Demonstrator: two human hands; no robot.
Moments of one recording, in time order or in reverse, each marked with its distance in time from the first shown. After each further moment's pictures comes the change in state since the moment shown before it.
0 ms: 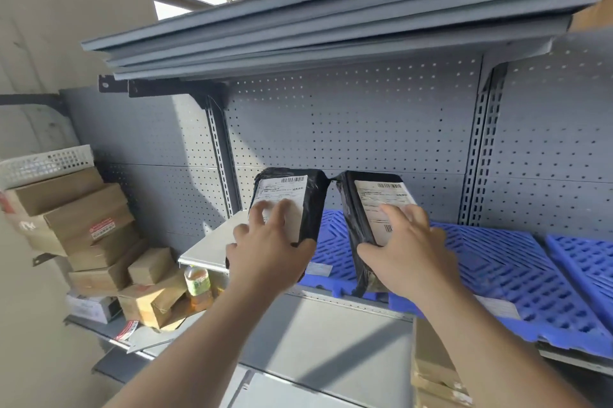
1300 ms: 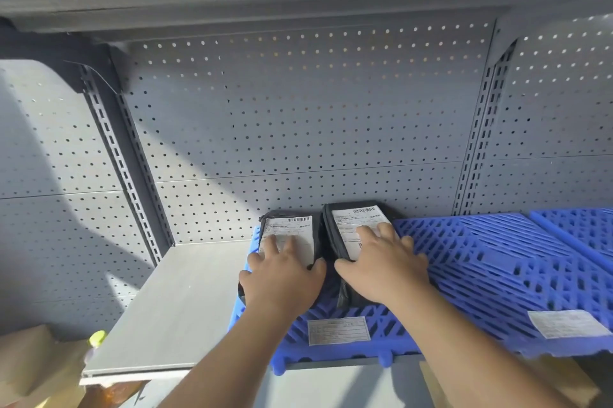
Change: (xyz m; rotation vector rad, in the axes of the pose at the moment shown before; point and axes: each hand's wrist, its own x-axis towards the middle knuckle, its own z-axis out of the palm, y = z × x) left_hand 0.172 -0.056 0.140 0.111 -0.420 0.211; right_hand 0.142 -0.057 0.136 -0.320 -0.128 0.337
